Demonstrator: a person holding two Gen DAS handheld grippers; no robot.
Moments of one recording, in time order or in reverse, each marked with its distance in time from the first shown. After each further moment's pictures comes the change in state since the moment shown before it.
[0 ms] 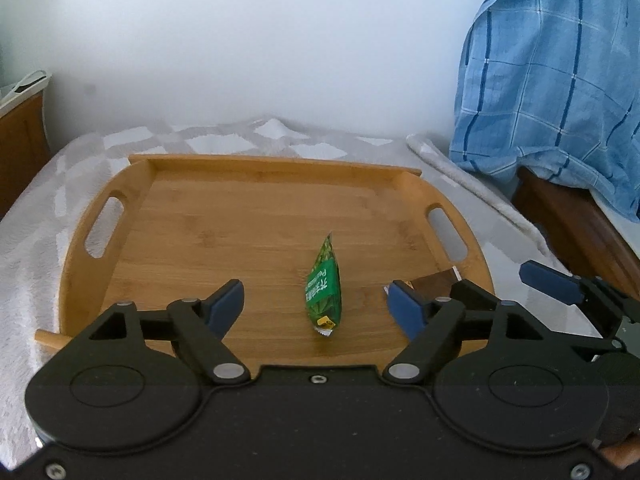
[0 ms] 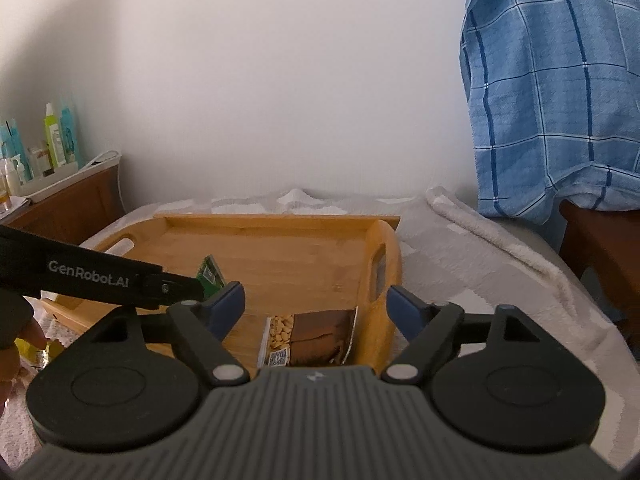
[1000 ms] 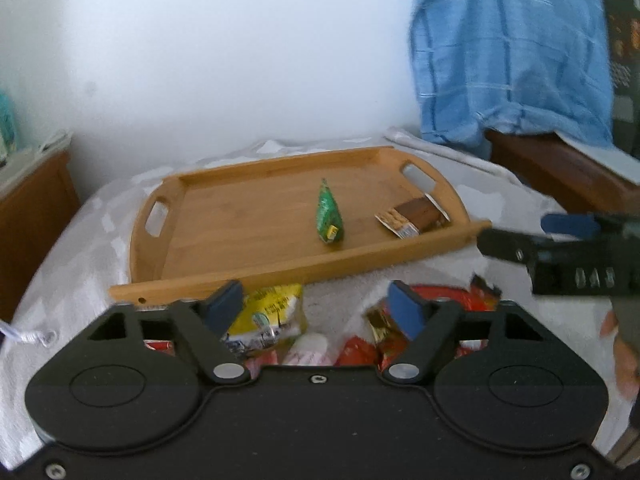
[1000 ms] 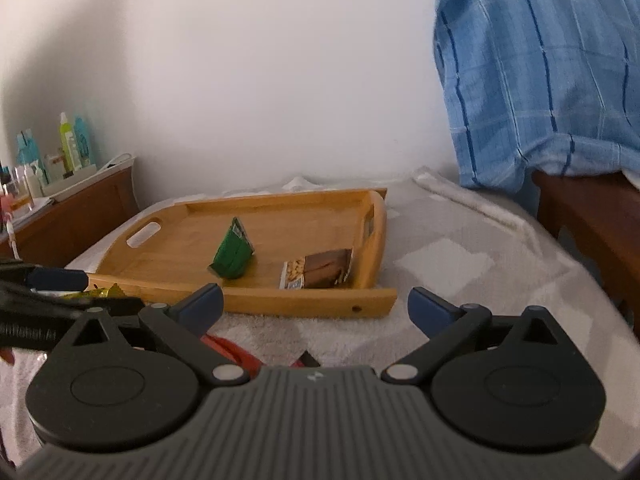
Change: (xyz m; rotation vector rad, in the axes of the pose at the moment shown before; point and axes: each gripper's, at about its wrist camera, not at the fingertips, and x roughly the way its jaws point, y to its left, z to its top) left arm -0.093 -0.003 -0.096 0.236 -0.128 0.039; right arm -0.071 0.001 -0.040 0.076 -0.001 -0.003
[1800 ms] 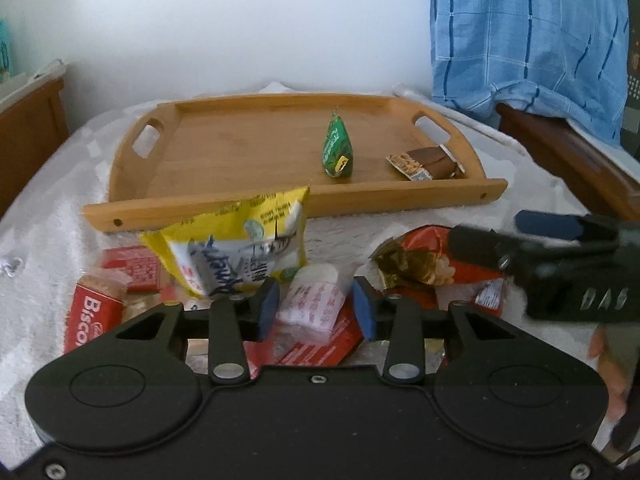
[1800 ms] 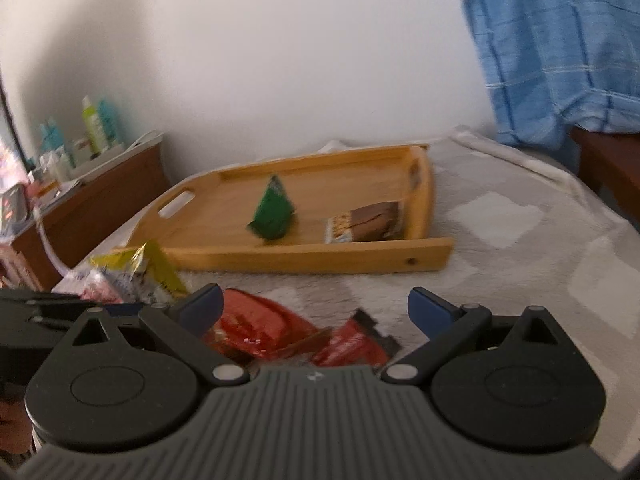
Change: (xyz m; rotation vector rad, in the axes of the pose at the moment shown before) left arm 0.035 0.021 -0.029 -0.137 0.137 -0.051; right arm 0.023 0.023 -0.020 -0.016 0.091 0.126
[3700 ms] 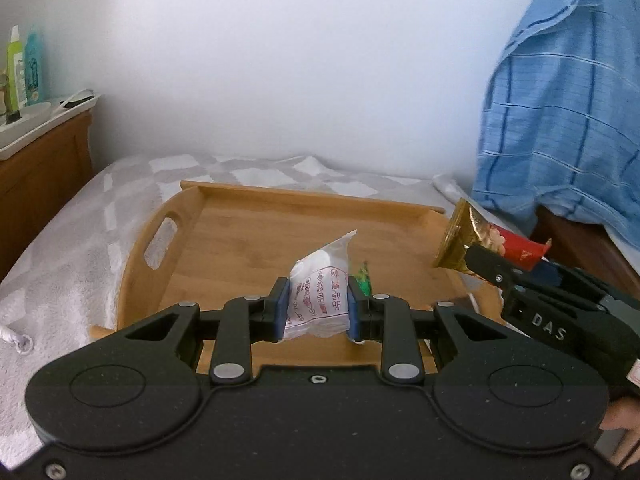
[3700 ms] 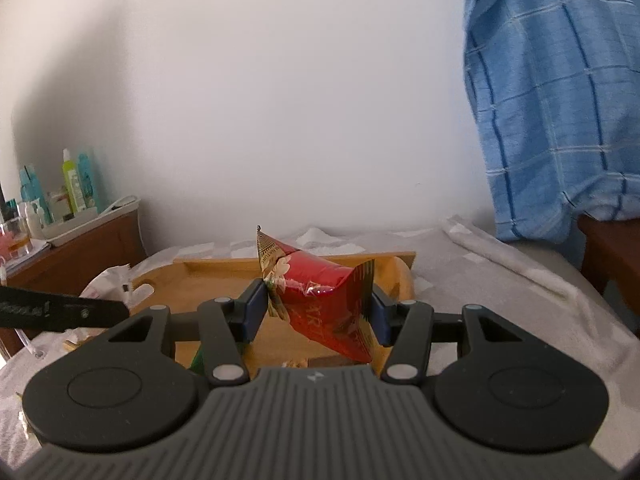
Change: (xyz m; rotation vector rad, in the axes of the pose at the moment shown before) left arm 0.016 0.000 0.114 -0.150 -0.114 0.098; right arm 0.047 -0.039 0.076 -0.041 -0.201 -0.037
